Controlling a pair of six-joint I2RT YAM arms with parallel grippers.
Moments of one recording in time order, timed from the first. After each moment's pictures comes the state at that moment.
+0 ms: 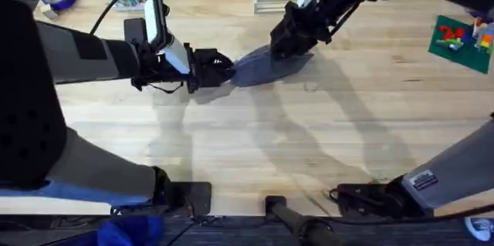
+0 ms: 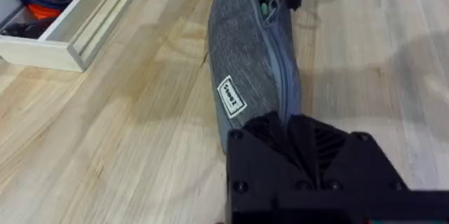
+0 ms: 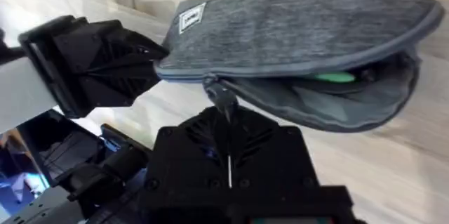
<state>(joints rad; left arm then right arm) 0.13 1.69 0.69 -0.18 1.23 1.20 0.39 1.85 1.53 -1.04 -0.48 0.36</state>
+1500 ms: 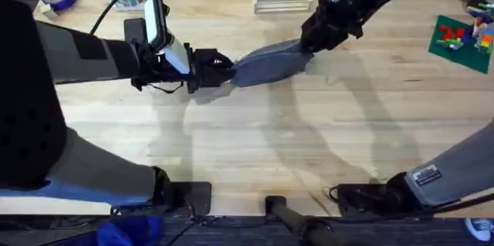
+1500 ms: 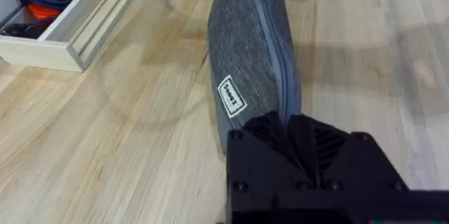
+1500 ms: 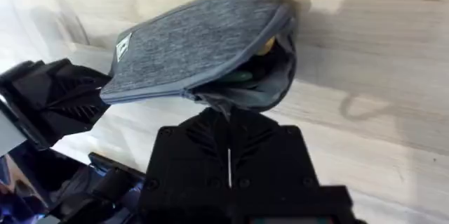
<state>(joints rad) 0.13 1.69 0.69 -0.18 1.23 1.20 0.21 1.85 1.53 -1.11 -0.41 0.32</state>
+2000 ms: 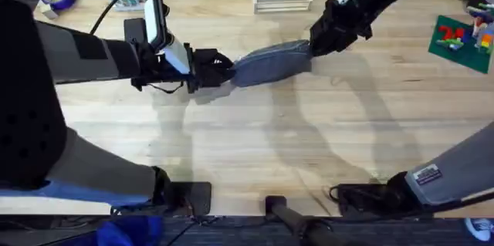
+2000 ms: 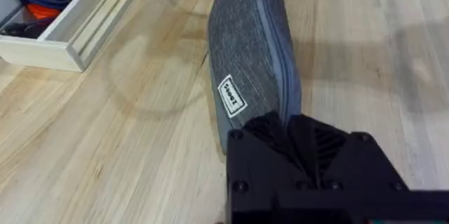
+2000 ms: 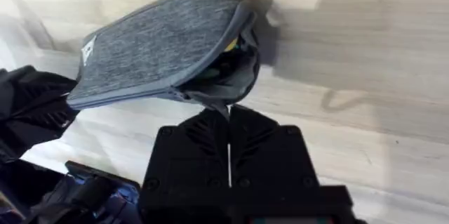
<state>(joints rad) 0.13 1.69 0.69 -0.18 1.23 1.20 0.18 1.85 1.53 -1.15 -0.33 0.29</state>
